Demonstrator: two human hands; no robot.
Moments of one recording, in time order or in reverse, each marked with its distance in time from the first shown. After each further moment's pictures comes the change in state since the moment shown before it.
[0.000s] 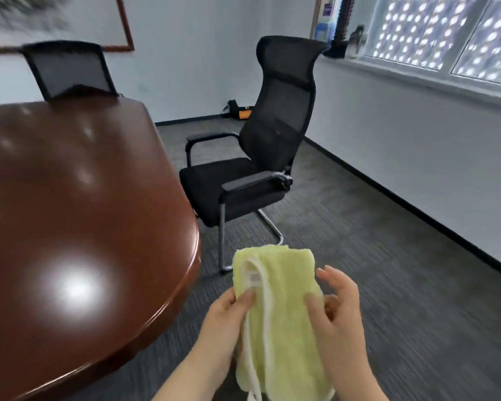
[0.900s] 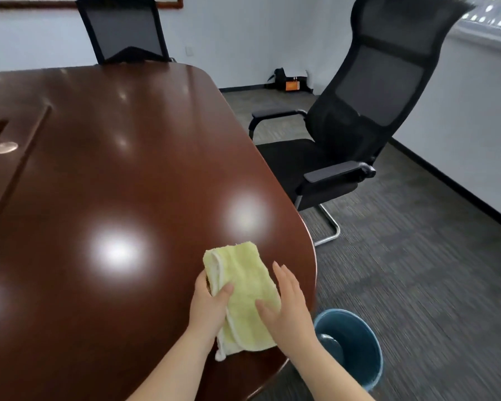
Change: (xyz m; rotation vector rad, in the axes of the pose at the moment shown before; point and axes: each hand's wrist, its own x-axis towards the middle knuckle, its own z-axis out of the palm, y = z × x) left_hand 0.111 0.040 -0.287 0.284 0.422 0.004; right_hand 0.016 0.026 0.320 -0.482 -0.466 0.026
